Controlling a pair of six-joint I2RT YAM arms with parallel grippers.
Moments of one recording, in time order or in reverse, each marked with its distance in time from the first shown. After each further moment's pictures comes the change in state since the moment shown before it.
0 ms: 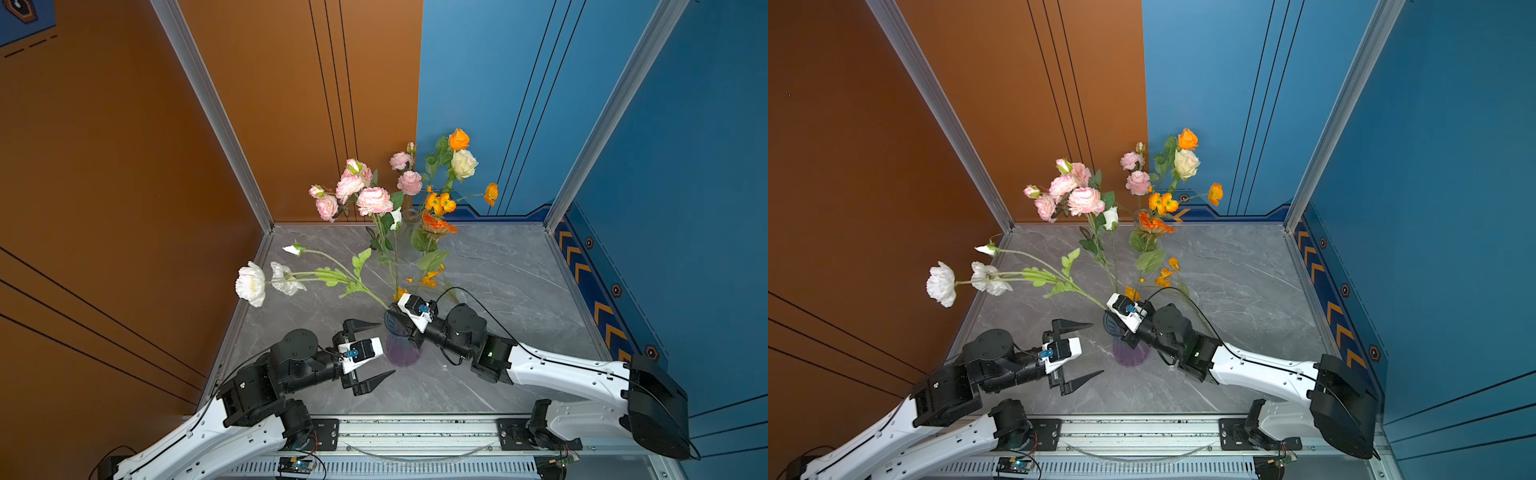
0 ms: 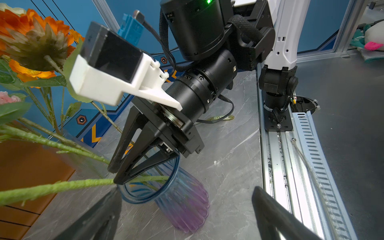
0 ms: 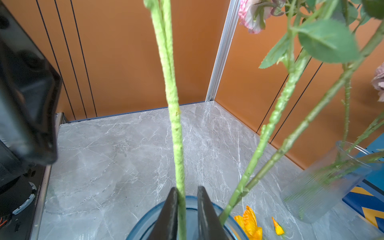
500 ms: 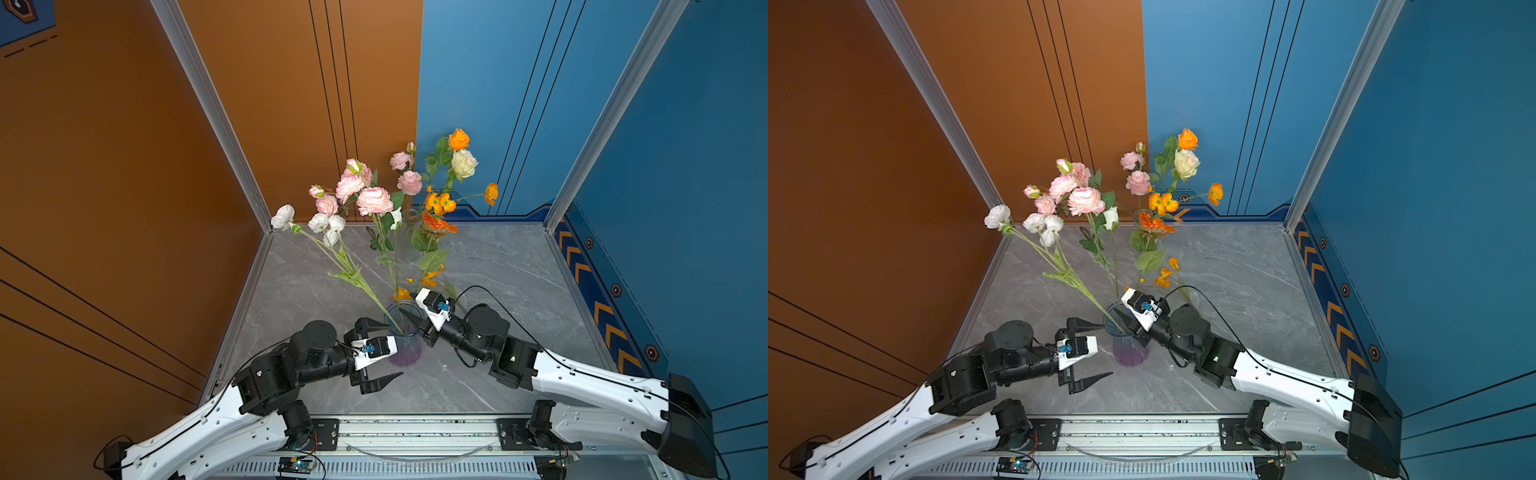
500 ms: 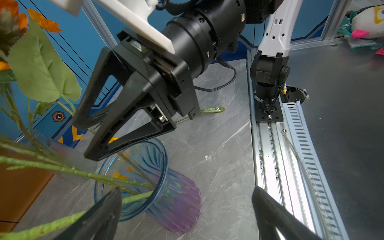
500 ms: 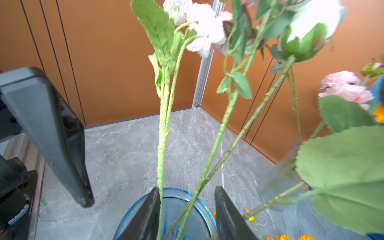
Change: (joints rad) left arm -0.007 0.140 0.059 -0.005 0.034 0.026; right arm 0.000 -0.202 -0.013 -0.134 0.110 0.018
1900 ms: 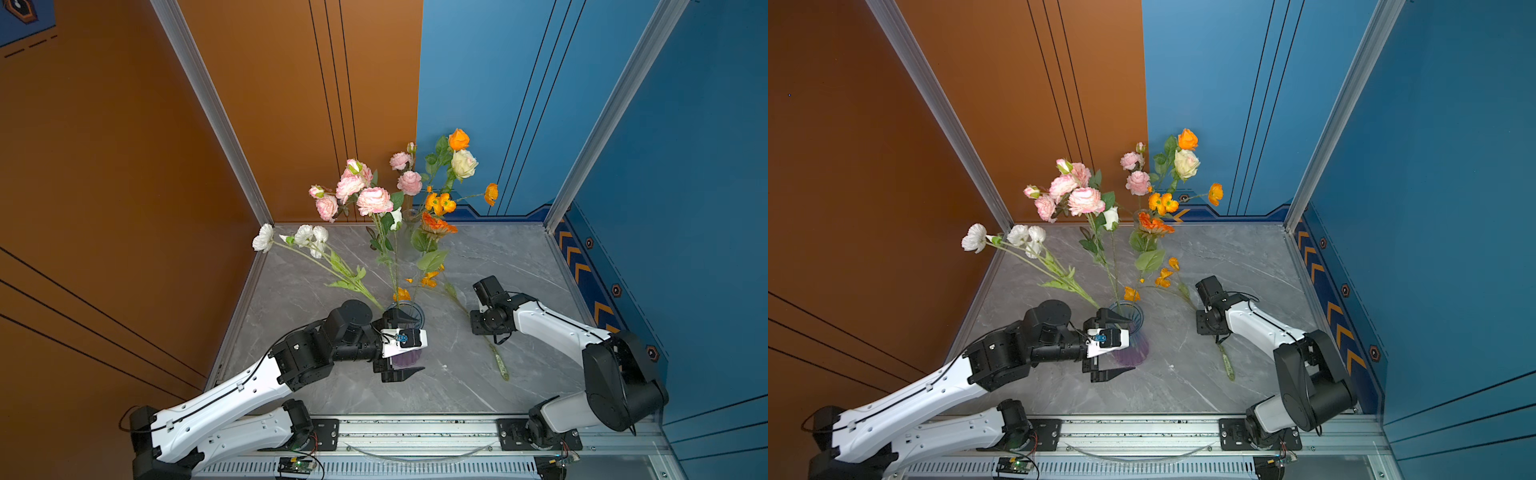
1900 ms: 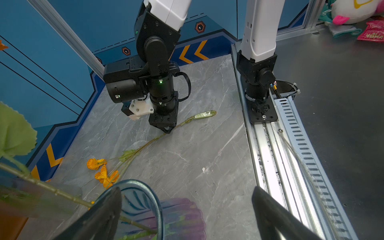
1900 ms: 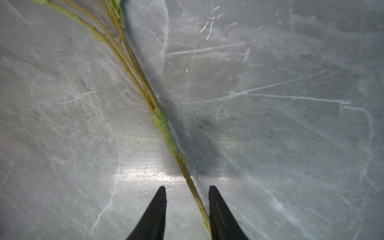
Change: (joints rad) left arm -0.013 0.248 0.112 0.060 0.089 0.084; right arm -0.647 0.436 0.123 -0.904 -0.077 0.505
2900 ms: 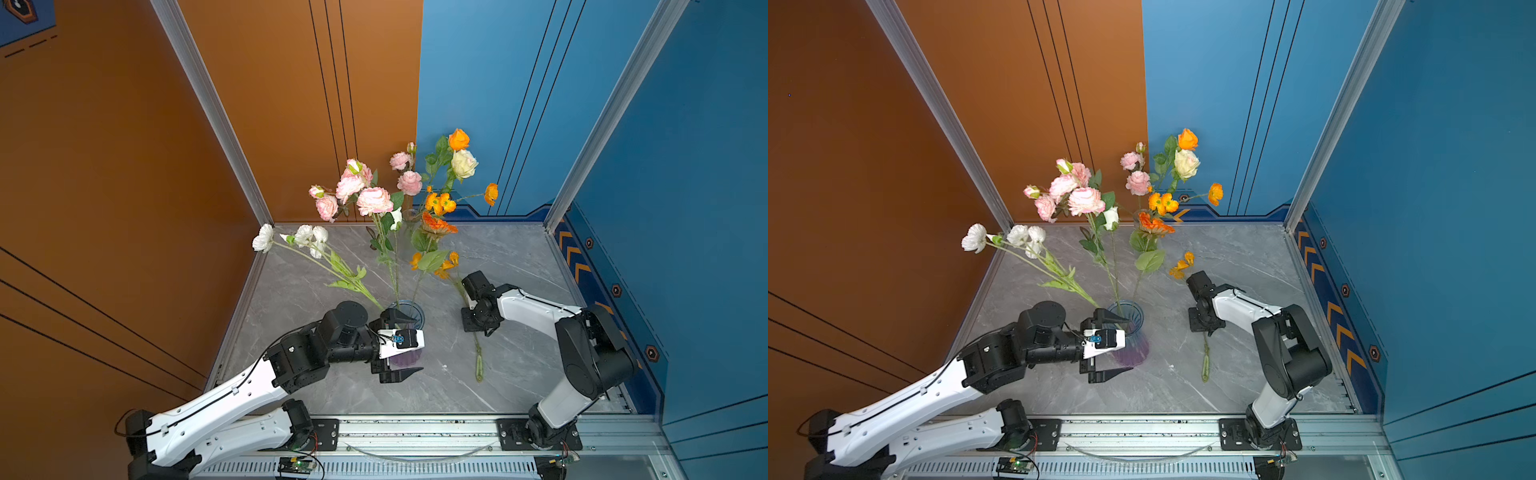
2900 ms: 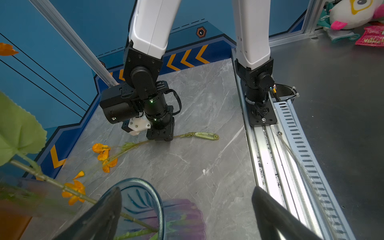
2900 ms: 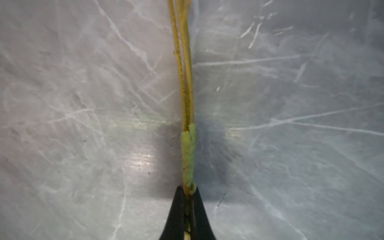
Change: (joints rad) left arm 0.000 -0.034 -0.005 0.000 0.000 -0.007; right arm 0.032 0.150 0.107 -0.025 -0.018 -0.025
